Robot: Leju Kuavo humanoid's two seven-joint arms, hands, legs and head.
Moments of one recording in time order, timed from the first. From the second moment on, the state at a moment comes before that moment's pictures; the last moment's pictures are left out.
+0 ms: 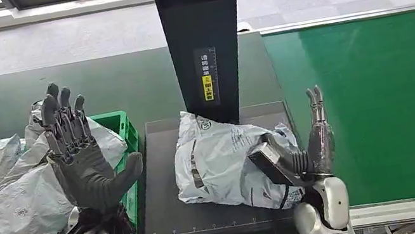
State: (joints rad) left arm -0.11 -0.22 -0.25 -1.78 -0.14 0.18 -0.70; right arm -0.11 0.28 0.01 -1.21 1.28 -0.62 -0.25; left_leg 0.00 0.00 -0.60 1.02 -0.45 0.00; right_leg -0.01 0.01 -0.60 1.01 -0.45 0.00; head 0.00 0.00
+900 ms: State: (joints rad) left arm -0.28 -0.19 -0.26 -1.14 -0.93 0.22 -0.57; right arm -0.13 0.27 -0.01 -1.11 1.35 -0.52 -0.10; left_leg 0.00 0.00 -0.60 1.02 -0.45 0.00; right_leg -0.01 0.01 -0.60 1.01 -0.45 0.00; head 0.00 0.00
